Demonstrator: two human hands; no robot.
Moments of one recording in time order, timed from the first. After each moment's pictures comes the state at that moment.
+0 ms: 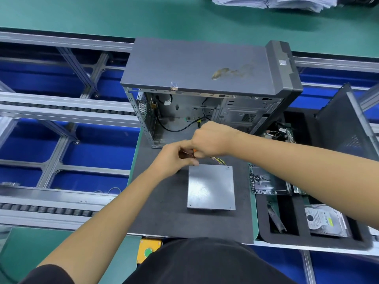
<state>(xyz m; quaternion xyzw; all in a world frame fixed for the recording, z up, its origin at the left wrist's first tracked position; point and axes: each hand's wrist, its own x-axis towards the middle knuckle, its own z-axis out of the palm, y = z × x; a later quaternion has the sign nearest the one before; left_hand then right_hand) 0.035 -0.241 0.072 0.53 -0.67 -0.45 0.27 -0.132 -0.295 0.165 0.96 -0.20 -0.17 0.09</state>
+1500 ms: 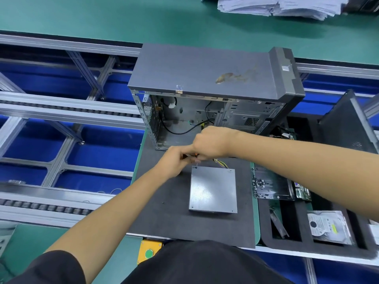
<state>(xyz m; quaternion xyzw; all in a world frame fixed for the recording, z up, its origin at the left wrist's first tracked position) 0.038 -0.243 0.058 0.52 -0.68 -0.44 0.27 -0.130 -0.303 0.159 0.97 -0.14 -0.17 0.05</state>
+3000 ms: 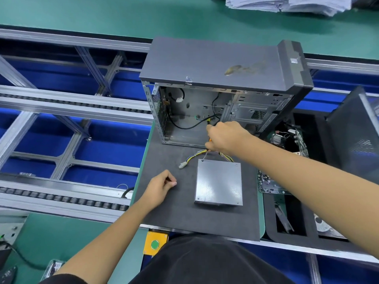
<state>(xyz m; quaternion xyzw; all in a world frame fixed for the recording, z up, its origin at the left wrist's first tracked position) 0.101 -0.141 -0.027 0.64 -0.60 -0.42 0.23 -0.140 -0.284 0.145 0.88 -0.45 -0.15 -0.01</state>
